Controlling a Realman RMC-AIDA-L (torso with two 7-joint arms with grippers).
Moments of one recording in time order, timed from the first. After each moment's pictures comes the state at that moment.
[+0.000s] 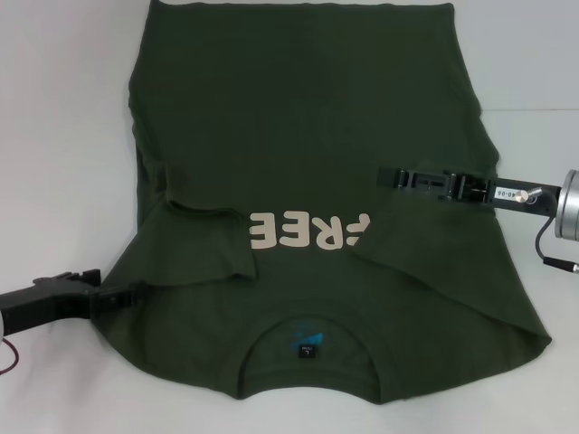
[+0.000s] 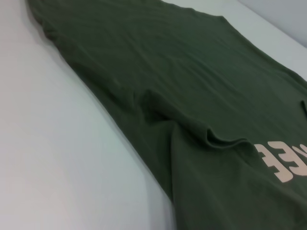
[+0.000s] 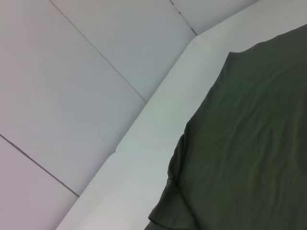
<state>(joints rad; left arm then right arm) -0.41 -2.15 0.52 0.74 2.23 1.20 -1.69 0.62 2.07 -0.74 -0.61 -1.89 -1.29 1.98</state>
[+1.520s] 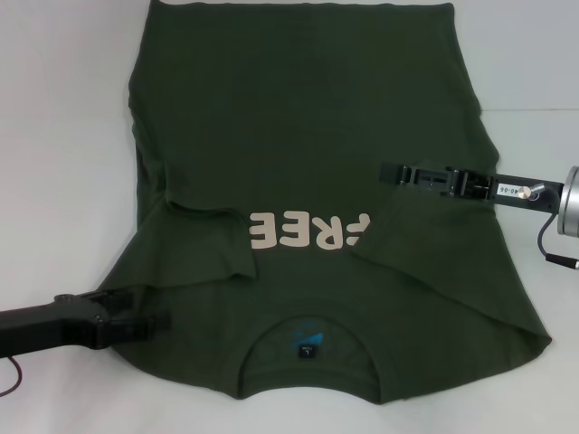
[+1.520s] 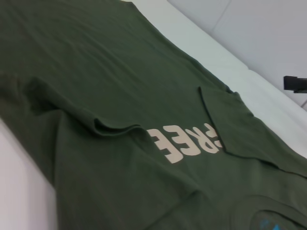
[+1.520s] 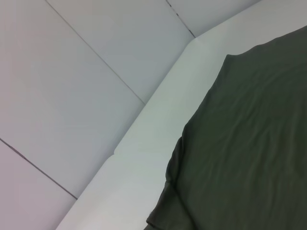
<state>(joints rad) -0.41 -2.12 0.50 0.78 2.26 1.50 -1.69 0.62 2.07 -0.74 -0.61 -1.89 -1.29 1.99</state>
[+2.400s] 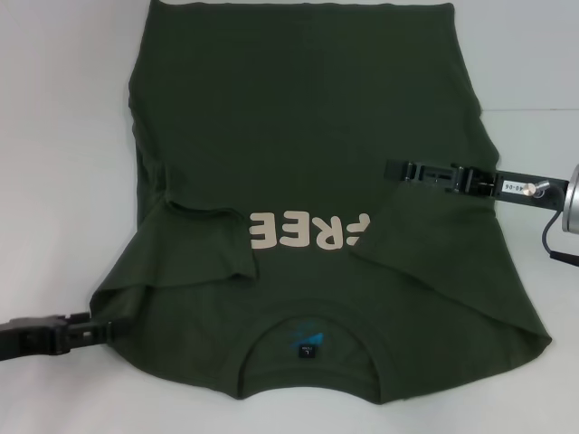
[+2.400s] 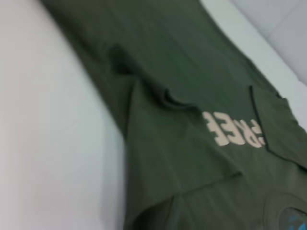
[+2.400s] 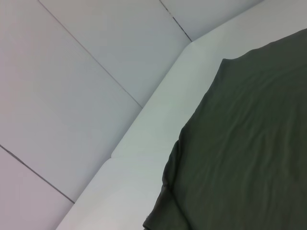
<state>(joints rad) -0.38 -2.11 0.41 0.84 2.36 1.54 -1.89 0.62 2.06 -0.73 -0.61 -1.89 -1.29 1.99</state>
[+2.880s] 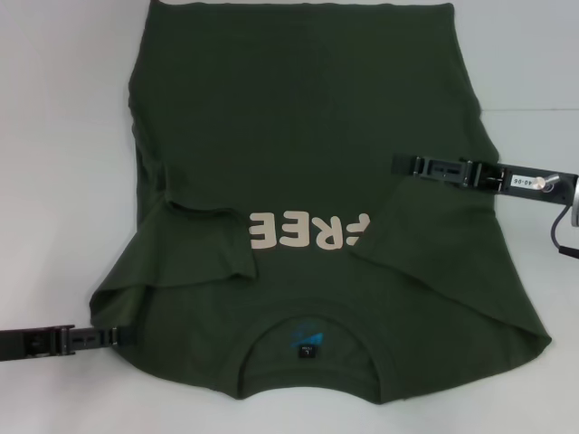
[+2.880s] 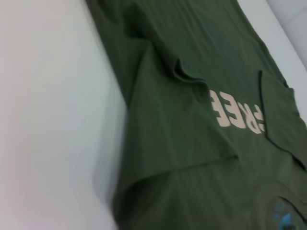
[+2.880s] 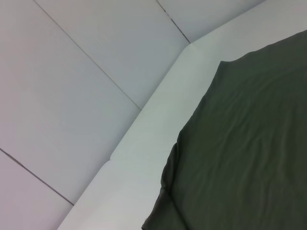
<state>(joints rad) -0.43 -2.09 0.42 0.84 2.44 1.59 -2.09 0.62 2.05 -0.73 -0.62 -1.89 -1.30 2.01</state>
